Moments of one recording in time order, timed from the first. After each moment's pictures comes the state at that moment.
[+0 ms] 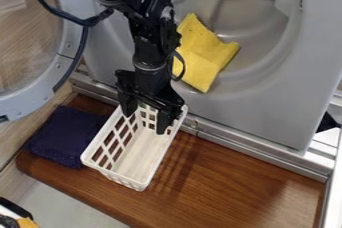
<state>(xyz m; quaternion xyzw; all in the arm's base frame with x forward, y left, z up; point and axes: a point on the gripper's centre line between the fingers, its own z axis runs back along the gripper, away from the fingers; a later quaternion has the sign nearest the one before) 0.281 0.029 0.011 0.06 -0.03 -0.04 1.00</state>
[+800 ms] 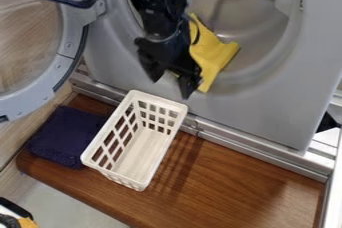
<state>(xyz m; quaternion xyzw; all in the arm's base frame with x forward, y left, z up) 0.327 0.014 0.054 0.01 -0.18 -0.10 0.98</state>
